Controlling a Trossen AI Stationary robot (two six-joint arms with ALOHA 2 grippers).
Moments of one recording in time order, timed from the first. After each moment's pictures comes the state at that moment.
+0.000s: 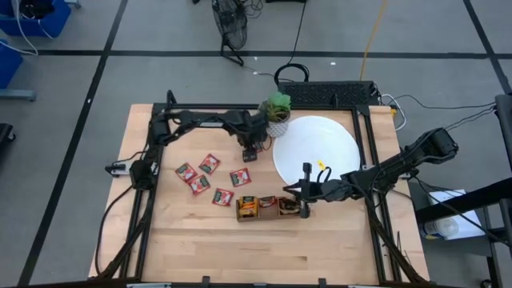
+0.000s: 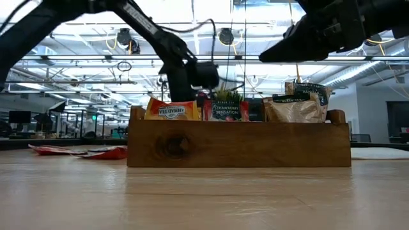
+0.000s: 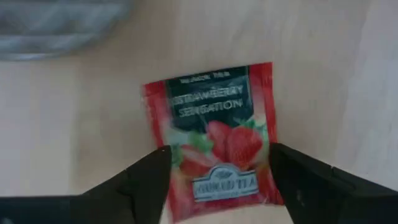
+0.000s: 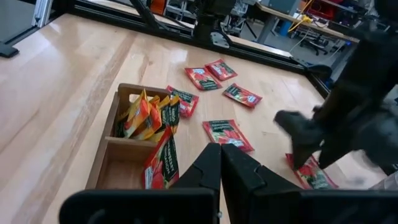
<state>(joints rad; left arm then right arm) 0.40 2.15 1.56 -0.75 0.06 0.25 0.36 1.31 0.51 0.46 0.47 -0.10</state>
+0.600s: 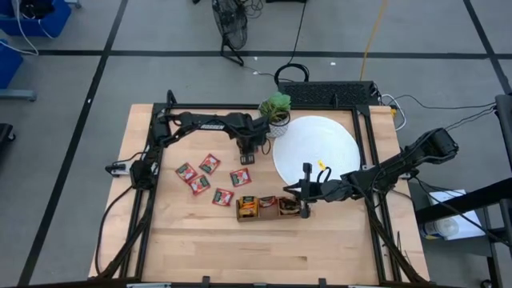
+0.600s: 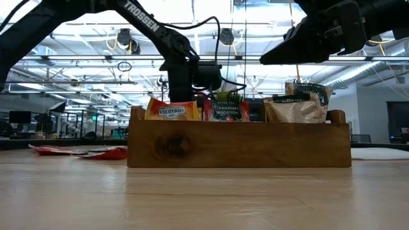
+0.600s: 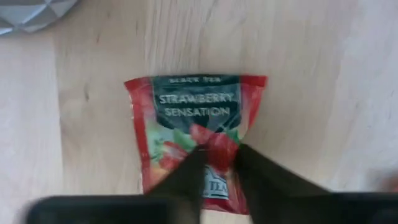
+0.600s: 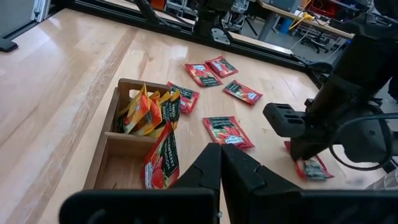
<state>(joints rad) 0.37 2.18 1.57 -0.86 -0.02 0.26 0.36 1.31 0.51 0.45 0.47 -0.10</state>
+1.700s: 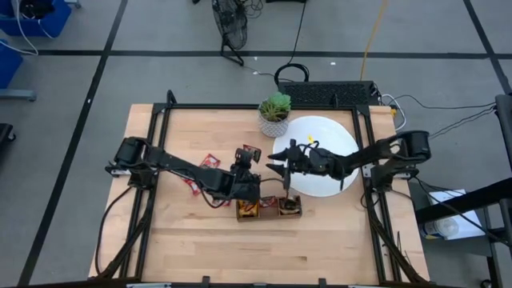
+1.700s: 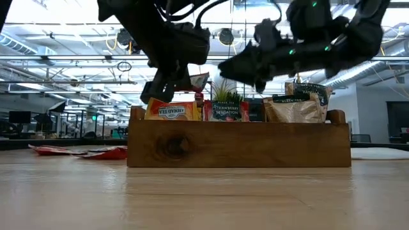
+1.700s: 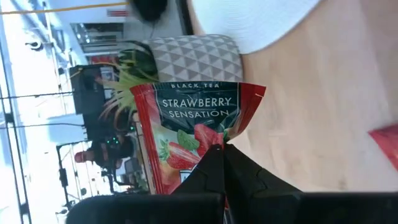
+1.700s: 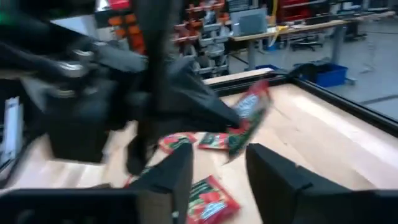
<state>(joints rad) -0.20 1.85 1.22 -0.41 -1.08 0.56 -0.05 1.60 0.51 1.02 0.10 0.17</state>
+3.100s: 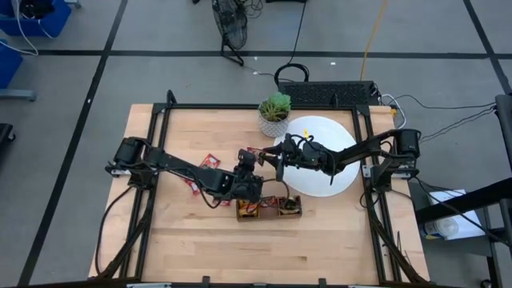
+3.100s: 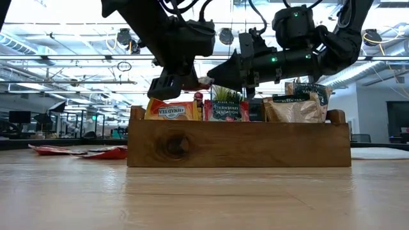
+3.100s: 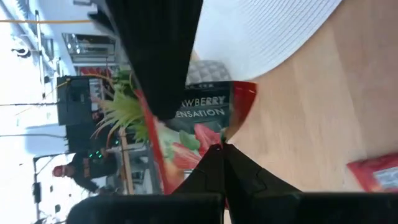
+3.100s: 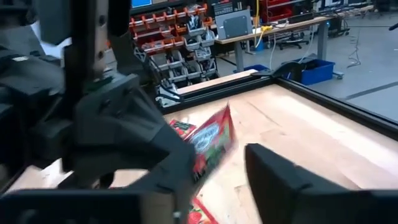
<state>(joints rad) -0.21 1.85 1.22 -0.32 -1.00 0.57 -0.13 1.70 0.59 1.05 0.08 0.22</state>
